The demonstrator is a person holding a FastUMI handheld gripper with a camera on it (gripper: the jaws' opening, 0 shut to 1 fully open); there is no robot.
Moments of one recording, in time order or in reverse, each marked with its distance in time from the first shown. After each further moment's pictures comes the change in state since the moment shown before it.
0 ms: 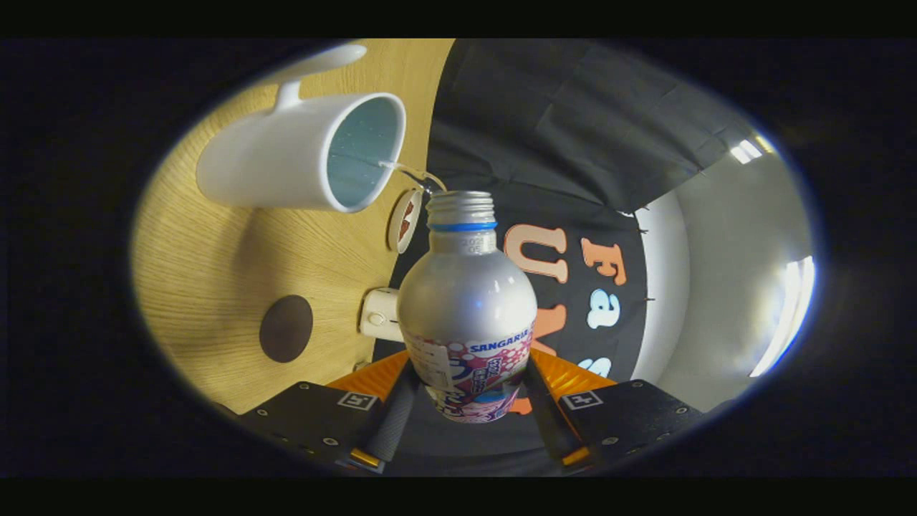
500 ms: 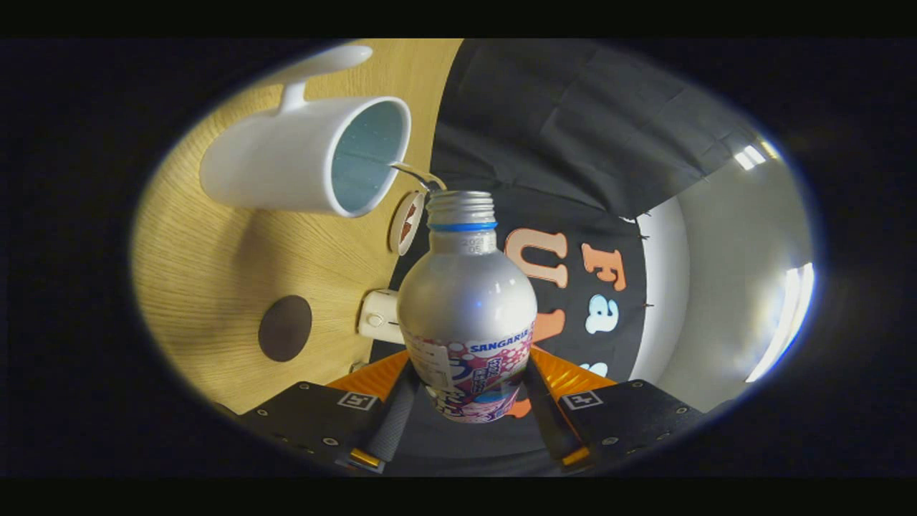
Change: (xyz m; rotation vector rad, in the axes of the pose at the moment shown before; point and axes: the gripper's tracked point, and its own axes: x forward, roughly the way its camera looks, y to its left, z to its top) arm 0.000 -0.003 0.003 -0.020 -0.014 0.003
